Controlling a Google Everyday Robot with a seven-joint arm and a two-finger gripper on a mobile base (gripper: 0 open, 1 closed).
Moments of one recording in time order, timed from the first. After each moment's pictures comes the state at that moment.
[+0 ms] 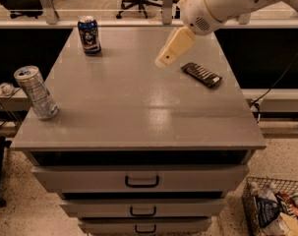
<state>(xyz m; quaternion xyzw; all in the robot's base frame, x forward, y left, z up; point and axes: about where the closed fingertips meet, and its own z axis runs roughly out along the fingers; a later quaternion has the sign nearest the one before) 0.648 -0.062 0.981 -0.57 0.71 0.05 0.41</state>
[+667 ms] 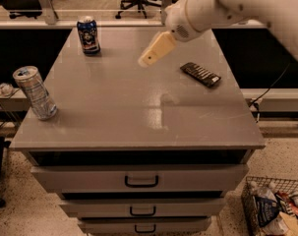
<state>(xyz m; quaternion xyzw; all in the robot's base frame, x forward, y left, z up) 0.680 -0.024 0.961 -0.54 0.71 0.08 0.45</state>
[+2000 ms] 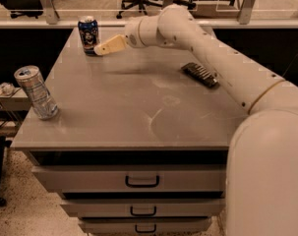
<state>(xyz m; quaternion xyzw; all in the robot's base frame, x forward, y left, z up) 0.817 0.100 0.902 -0.42 0.69 0.22 0.55</state>
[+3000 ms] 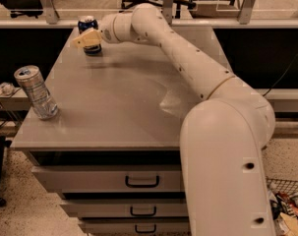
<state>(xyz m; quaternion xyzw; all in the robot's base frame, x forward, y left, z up) 0.849 0.186 0.903 -0.41 0.67 0.28 0.55</state>
